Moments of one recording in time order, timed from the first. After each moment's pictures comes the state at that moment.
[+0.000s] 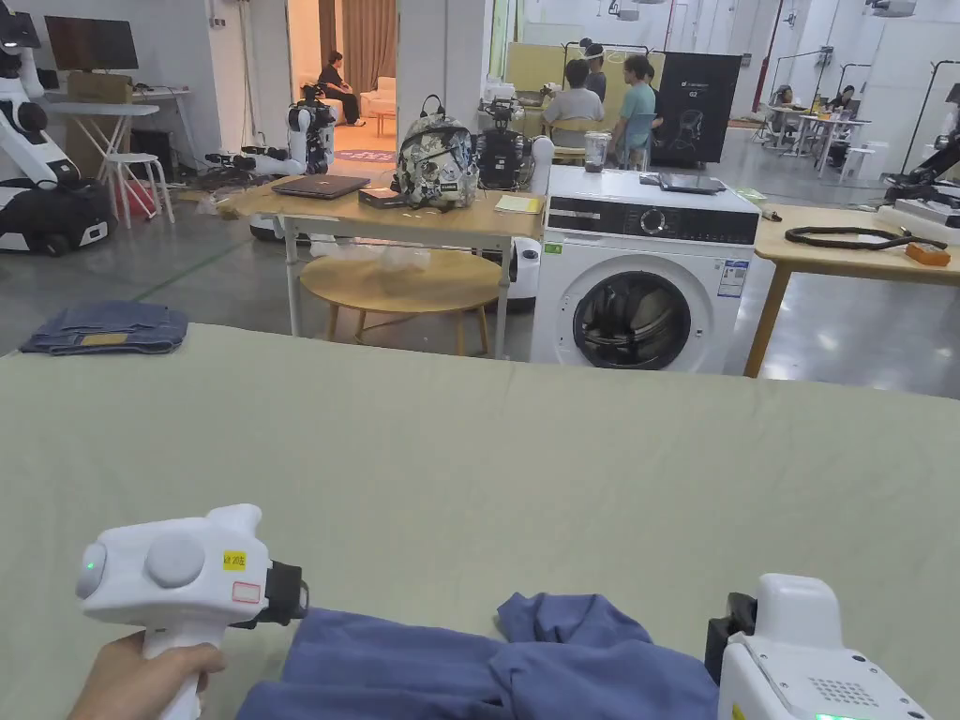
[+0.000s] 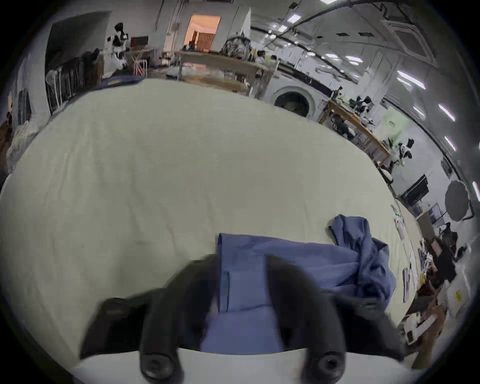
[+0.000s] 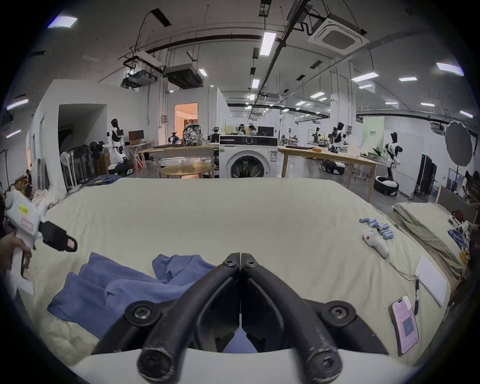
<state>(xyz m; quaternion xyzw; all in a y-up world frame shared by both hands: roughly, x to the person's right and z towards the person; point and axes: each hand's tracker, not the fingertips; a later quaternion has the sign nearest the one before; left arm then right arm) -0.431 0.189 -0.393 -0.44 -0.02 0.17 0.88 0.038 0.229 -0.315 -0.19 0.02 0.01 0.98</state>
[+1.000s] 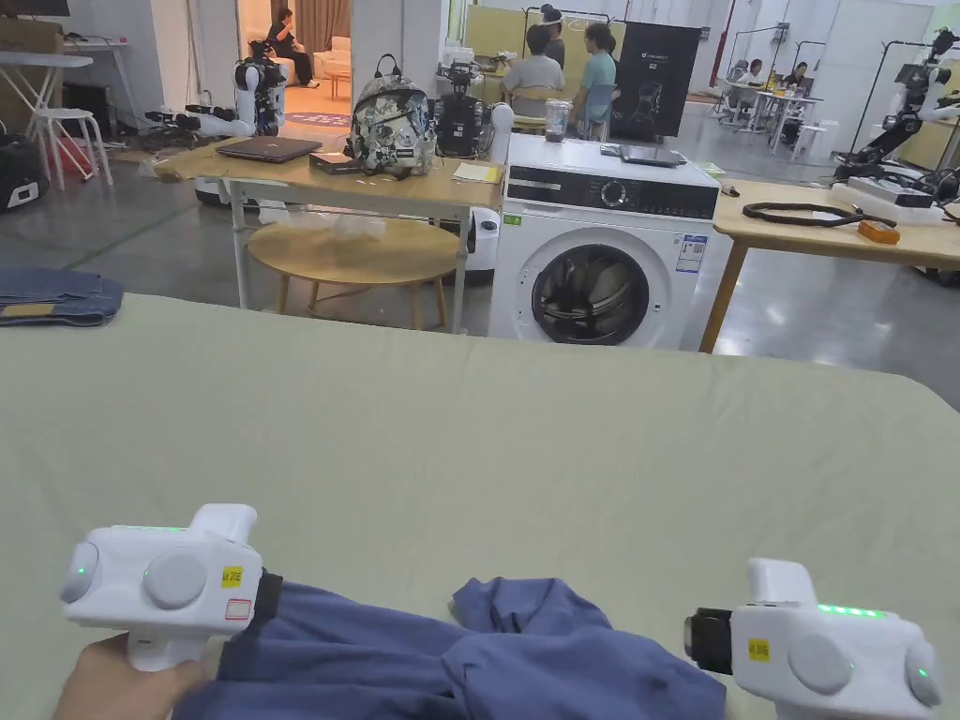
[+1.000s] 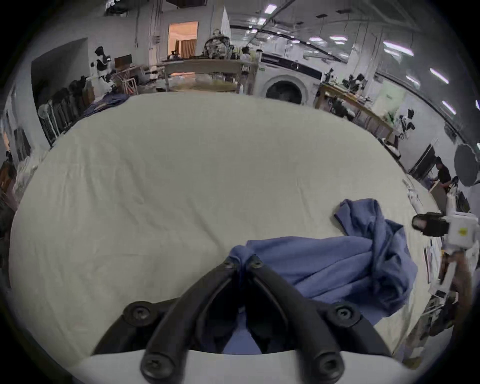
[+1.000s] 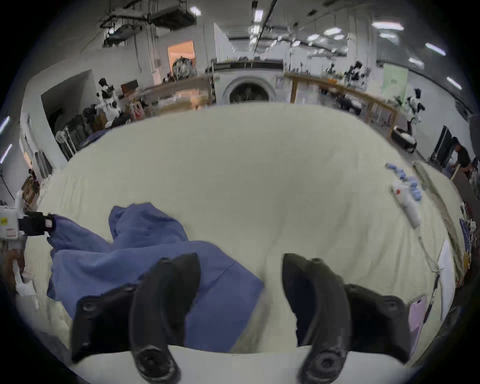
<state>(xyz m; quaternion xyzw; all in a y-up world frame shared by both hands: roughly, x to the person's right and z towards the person) -0.383 0.190 -0.381 -0.44 -0.02 0.08 0.90 0.107 0.177 -0.429 -0.43 0.05 -0.01 0.90</state>
